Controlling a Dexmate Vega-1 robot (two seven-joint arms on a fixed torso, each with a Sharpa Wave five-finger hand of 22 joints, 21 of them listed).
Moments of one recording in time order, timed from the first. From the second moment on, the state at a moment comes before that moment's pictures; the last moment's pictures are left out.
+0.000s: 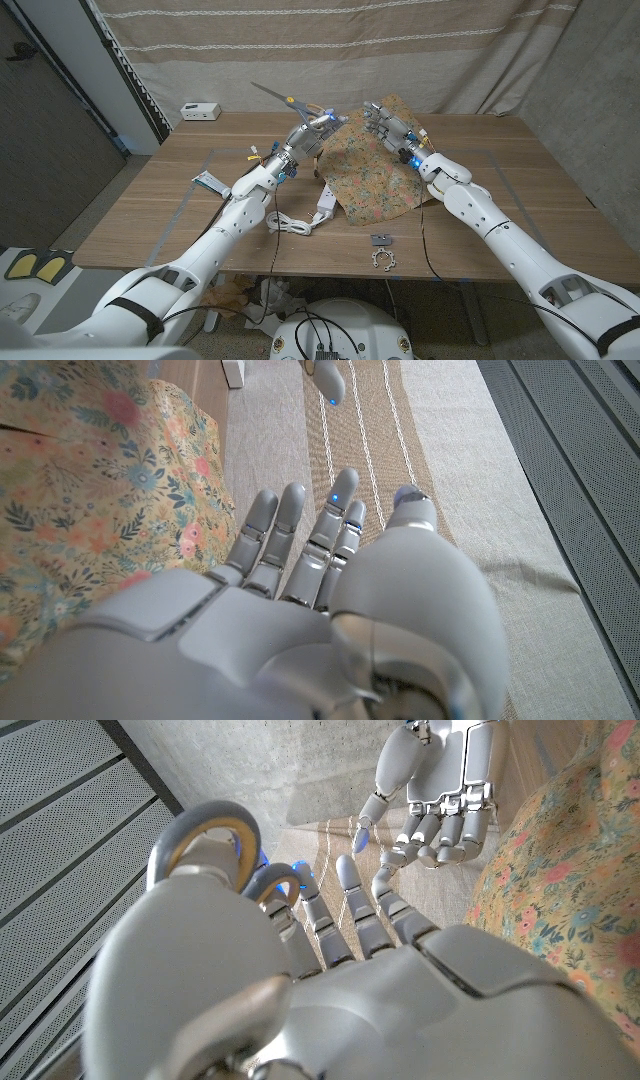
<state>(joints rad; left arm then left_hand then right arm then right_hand) 0.67 0.27 0.42 -1.12 -0.92 -0.34 -0.79 1.00 -0.08 0.34 -0.14 0.27 1.10 -0.21 0.25 0.19 0.44 -0.21 0.95 1.23 0.32 -0.04 0.60 0.91 0.22 -0.04 0.22 0.20 -0.75 -0.44 -0.40 -1.46 0.92 0.03 0.22 0.96 0.12 -0.19 -0.07 0.54 0.72 -0.12 0.21 0.30 0.86 -0.16 0.47 0.65 0.27 -0.04 1.27 0.67 0.01 -0.03 1.53 0.32</state>
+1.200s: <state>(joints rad) 0.68 0.24 0.39 -1.09 -1.00 -0.29 -0.79 0.88 -0.18 0.20 -0.10 0.33 1.04 -0.18 0.22 0.22 0.46 -0.21 1.18 1.24 0.36 -0.04 0.64 1.03 0.26 -0.02 0.23 0.23 -0.78 -0.46 -0.38 -1.52 0.92 0.05 0.18 0.96 0.12 -0.20 -0.07 0.54 0.72 -0.12 0.21 0.30 0.86 -0.16 0.48 0.65 0.27 -0.04 1.28 0.66 0.01 -0.03 1.53 0.31</state>
